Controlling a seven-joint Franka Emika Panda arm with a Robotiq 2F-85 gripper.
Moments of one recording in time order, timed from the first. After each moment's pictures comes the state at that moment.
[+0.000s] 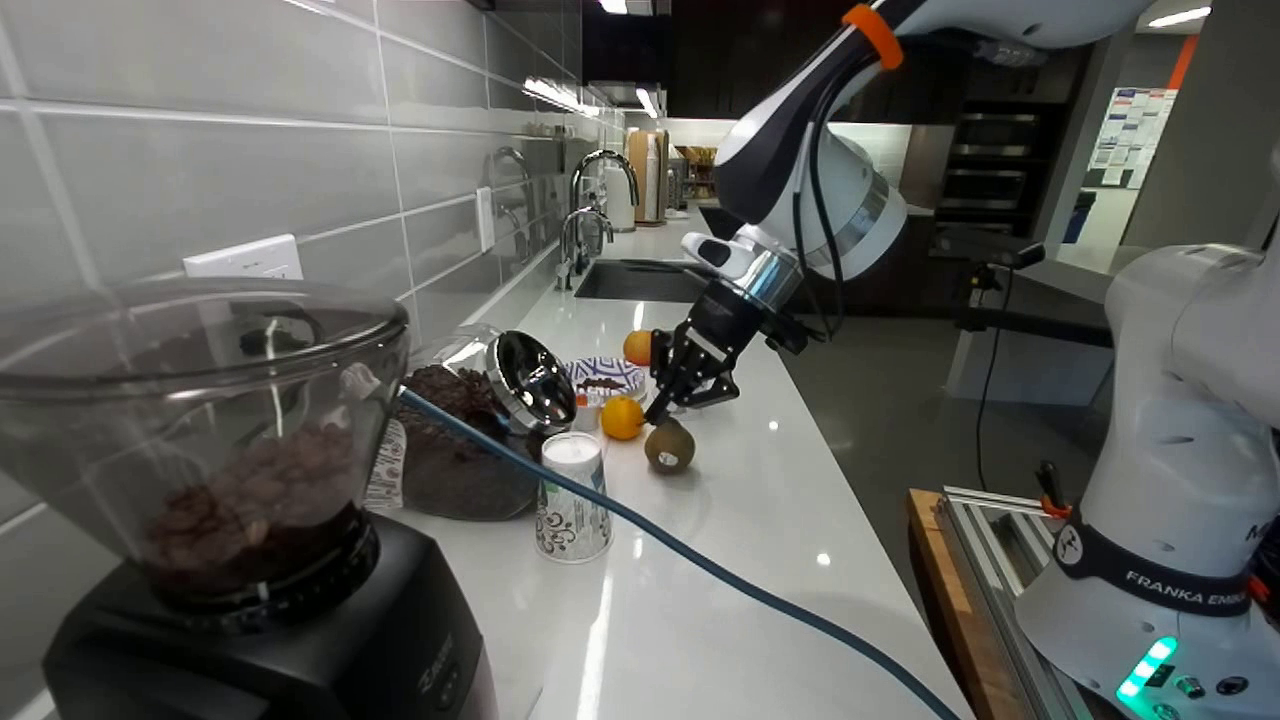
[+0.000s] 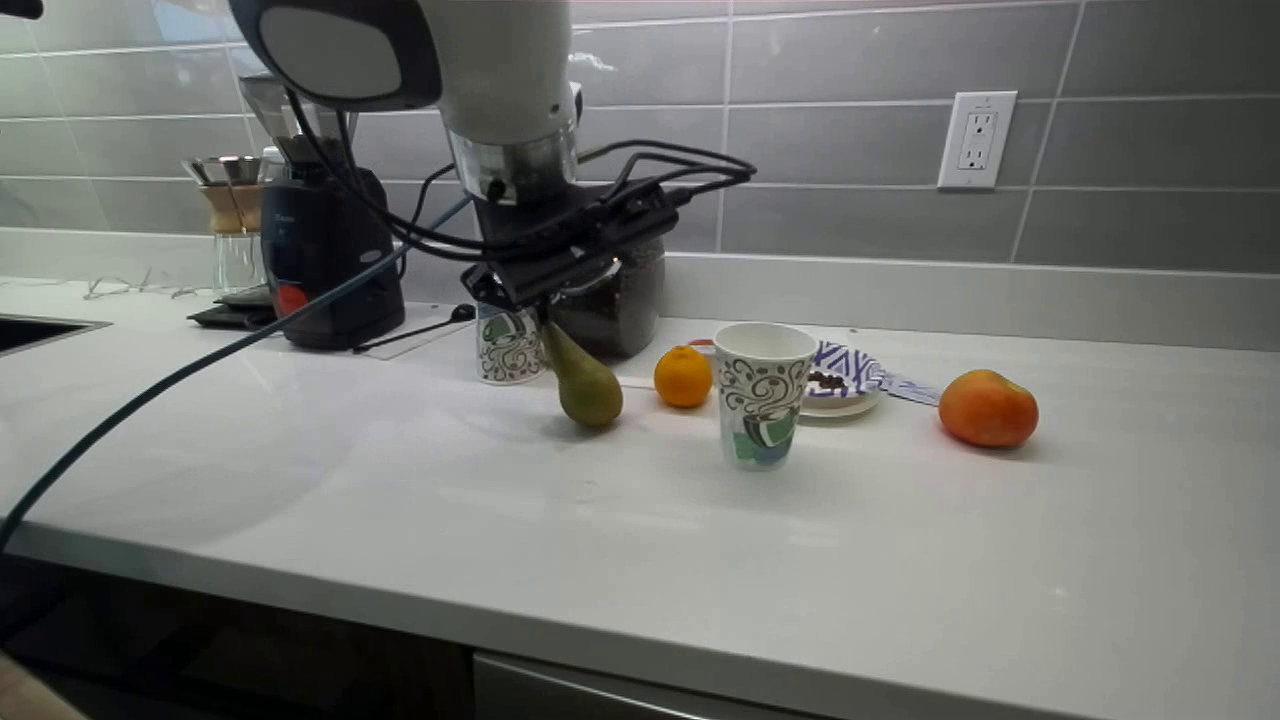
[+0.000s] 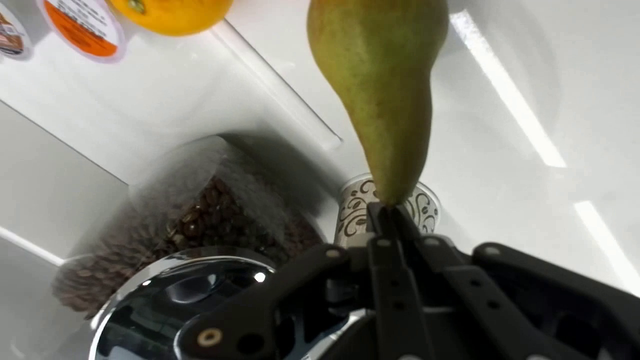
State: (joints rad) arm 0.04 -0.18 -0.15 -2.70 1.15 2.81 -2.24
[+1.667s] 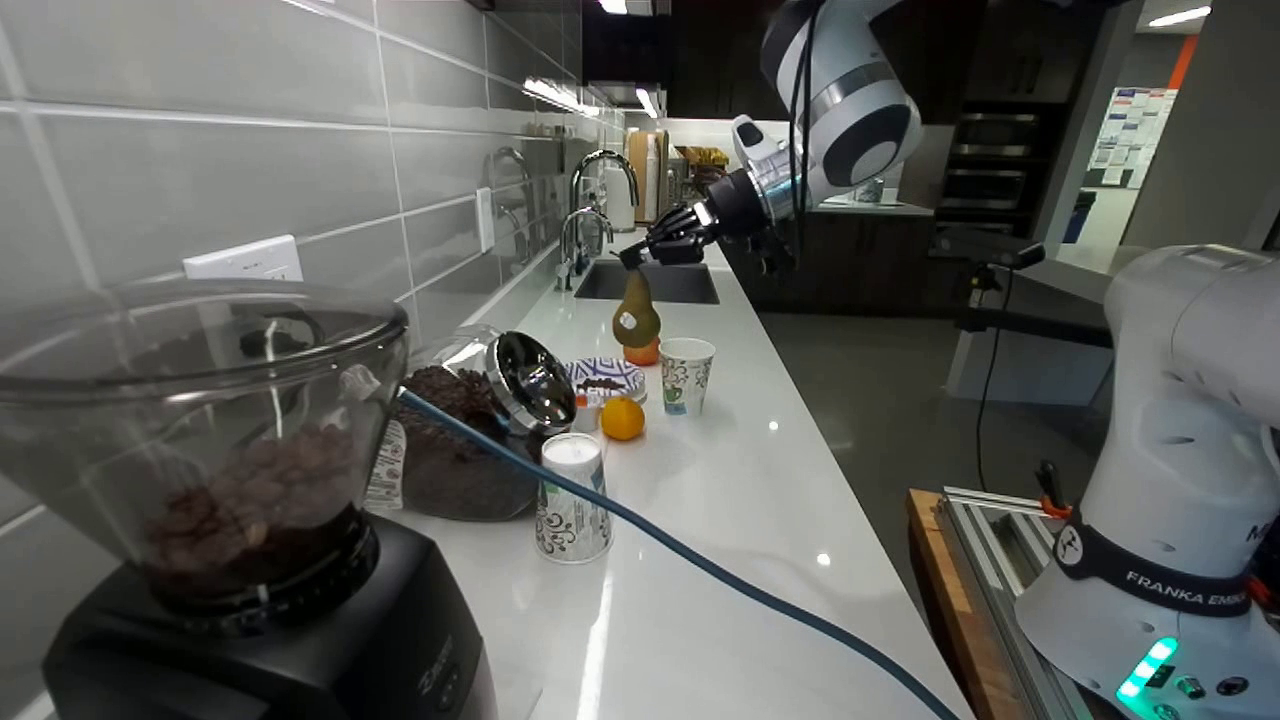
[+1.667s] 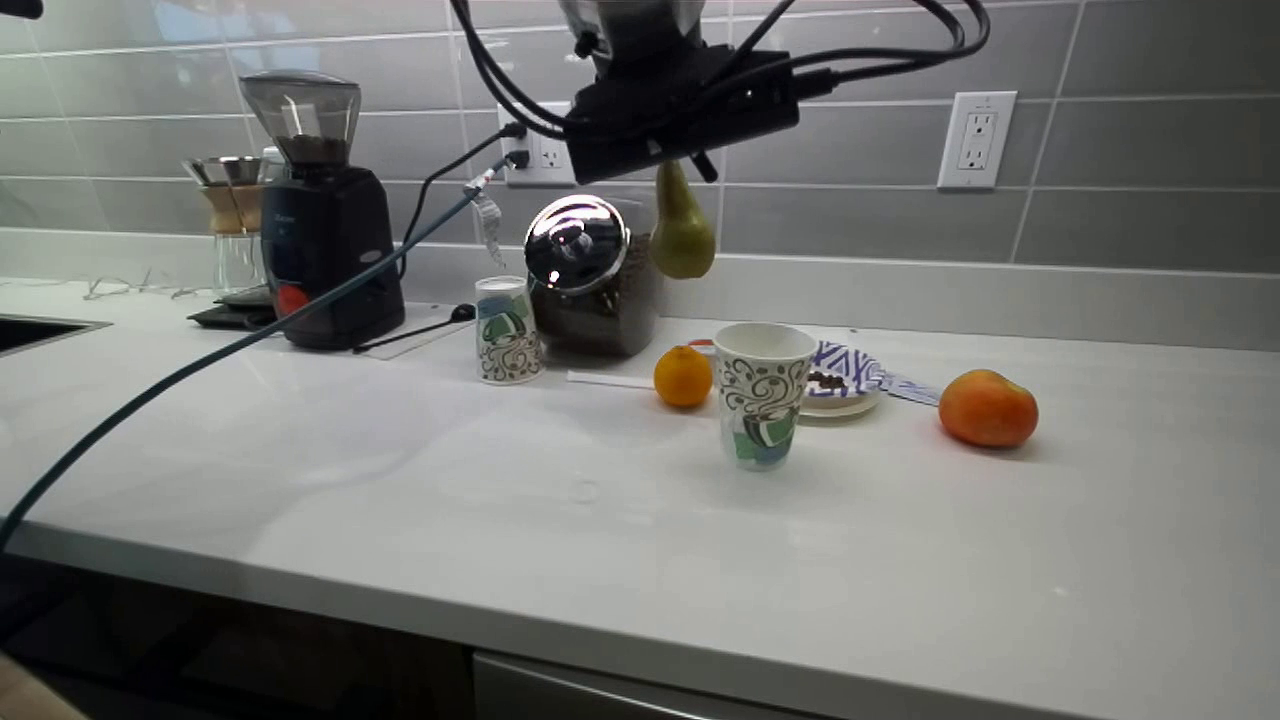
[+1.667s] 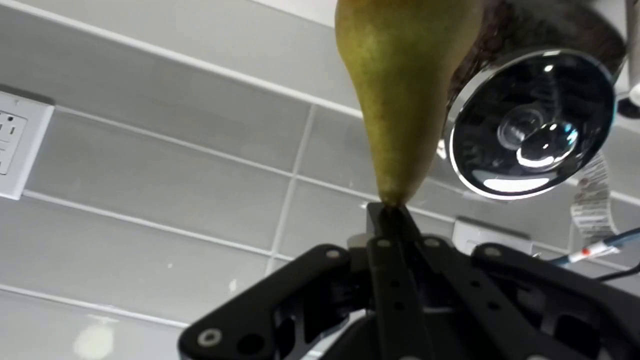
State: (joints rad) arm 0.05 -0.34 -0.39 -2.54 1.68 2.72 -2.39
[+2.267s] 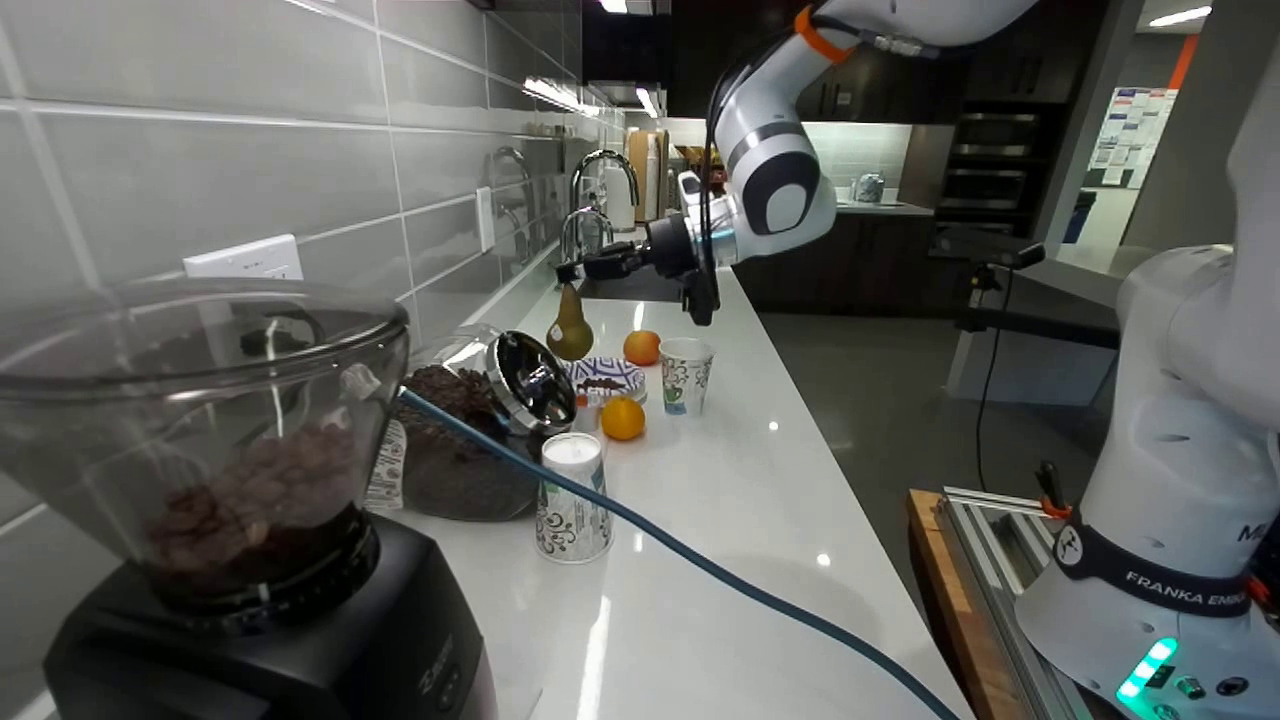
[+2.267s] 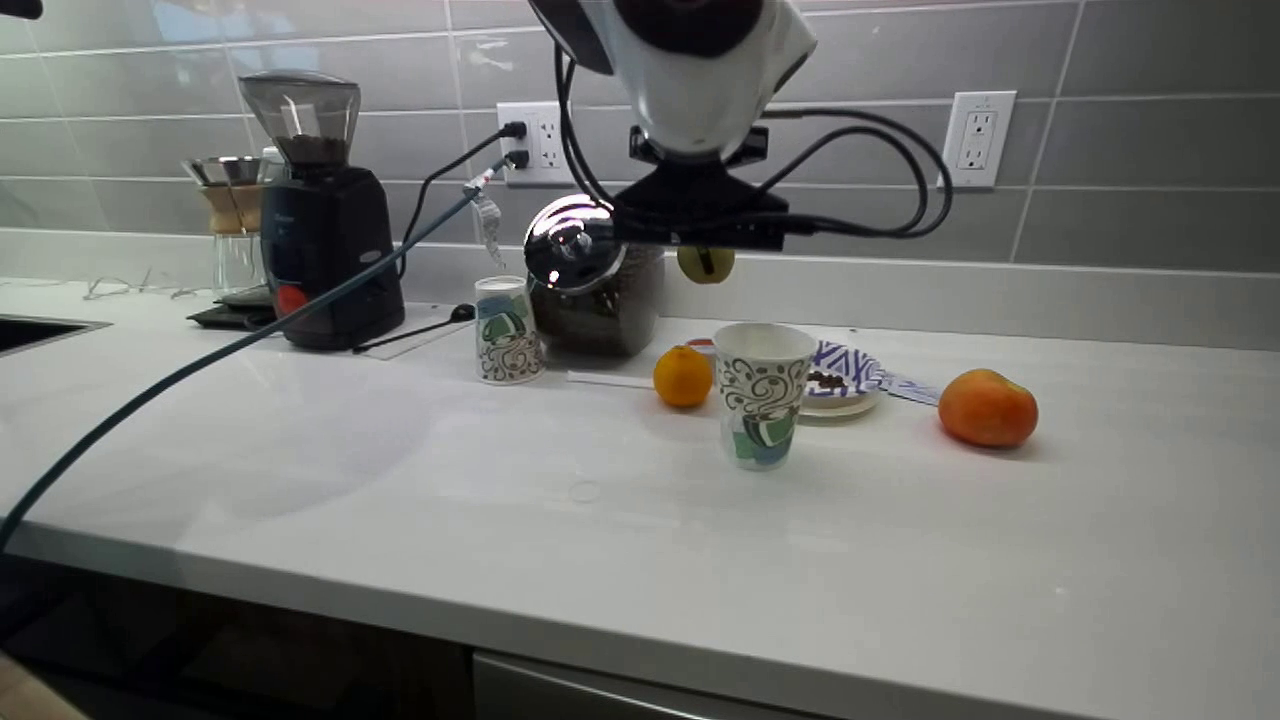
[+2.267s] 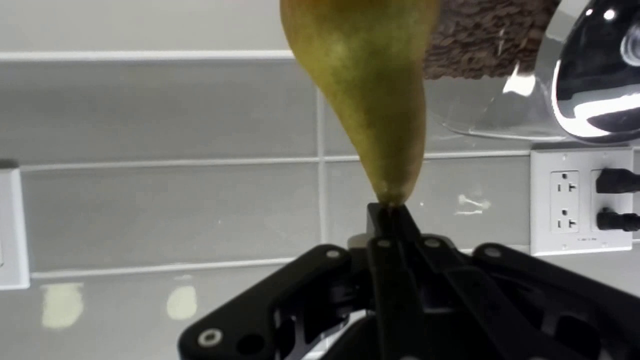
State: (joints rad) arm -0.07 0.02 -0.34 -2.34 2.04 2.36 -2.39
